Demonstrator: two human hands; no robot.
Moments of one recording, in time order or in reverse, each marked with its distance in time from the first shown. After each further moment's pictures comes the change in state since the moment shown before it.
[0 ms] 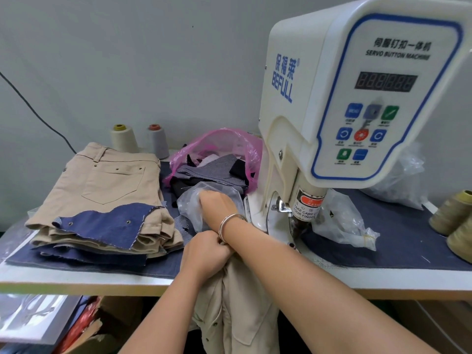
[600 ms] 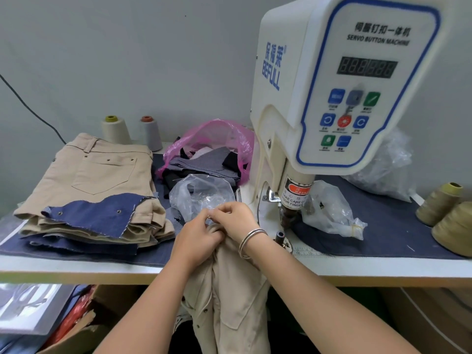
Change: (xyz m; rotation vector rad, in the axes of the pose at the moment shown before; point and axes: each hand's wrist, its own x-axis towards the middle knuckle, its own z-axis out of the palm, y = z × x) left_hand -0.002 -0.004 0.000 -0.215 0.034 0.011; right_hand -0.076 0.021 0.000 1.064 0.045 0.445
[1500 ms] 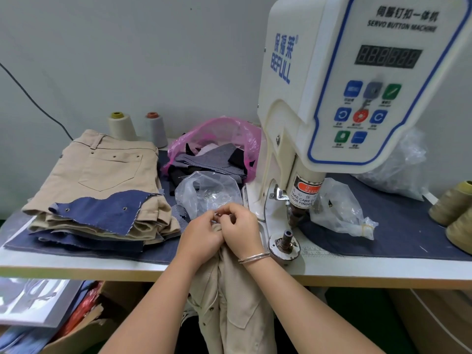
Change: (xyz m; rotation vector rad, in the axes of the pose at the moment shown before) left_hand 0.000 0.002 -0.001 -0.023 0.000 -0.006; right_hand -0.008 0.023 0.019 -0.105 0.263 -0.294
